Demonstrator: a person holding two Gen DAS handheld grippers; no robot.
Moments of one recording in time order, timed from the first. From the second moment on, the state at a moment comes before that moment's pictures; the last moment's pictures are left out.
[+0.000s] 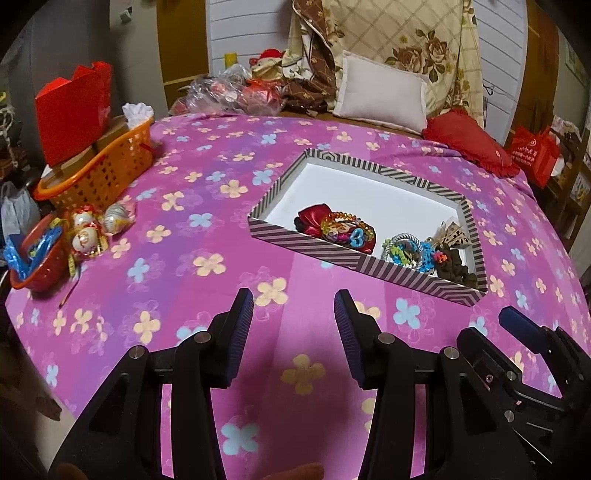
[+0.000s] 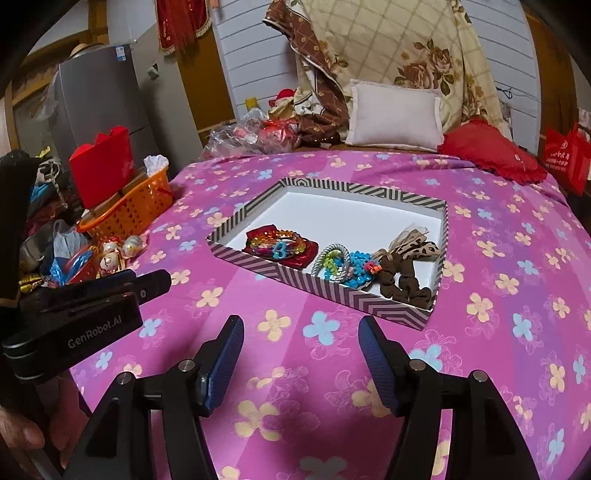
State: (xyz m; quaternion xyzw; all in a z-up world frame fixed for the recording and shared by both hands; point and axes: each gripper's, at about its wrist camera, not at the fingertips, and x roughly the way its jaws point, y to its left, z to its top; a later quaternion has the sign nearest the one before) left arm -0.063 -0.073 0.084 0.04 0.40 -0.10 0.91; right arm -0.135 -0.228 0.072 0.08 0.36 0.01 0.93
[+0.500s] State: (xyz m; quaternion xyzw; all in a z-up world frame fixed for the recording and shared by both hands) left arm -0.079 -0.075 0.097 0.04 0.38 -0.10 0.92; right arm -0.145 -0.235 0.084 0.08 0.35 0.00 0.93
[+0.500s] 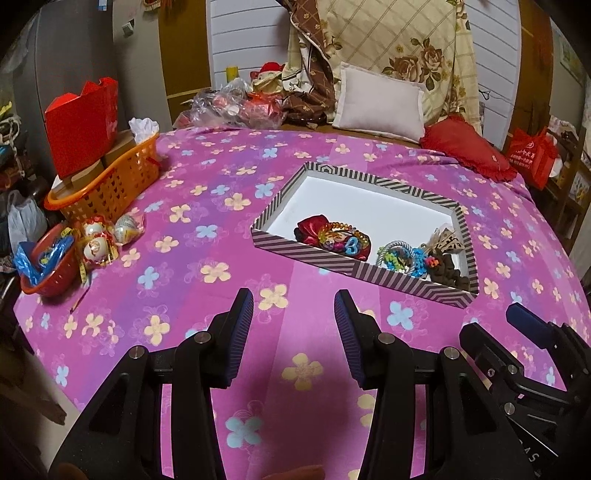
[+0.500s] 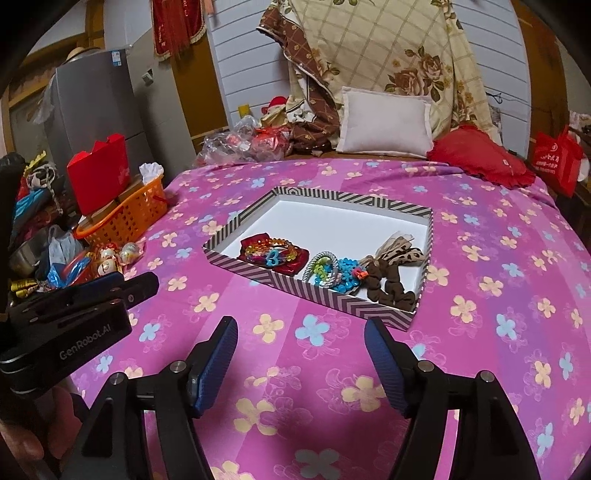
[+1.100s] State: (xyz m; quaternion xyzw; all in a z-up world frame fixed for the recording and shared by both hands) left arm -0.078 -0.083 0.097 0.05 0.38 -0.10 0.92; right arm -0.142 -0.238 0.082 0.08 0.36 -0.01 0.93
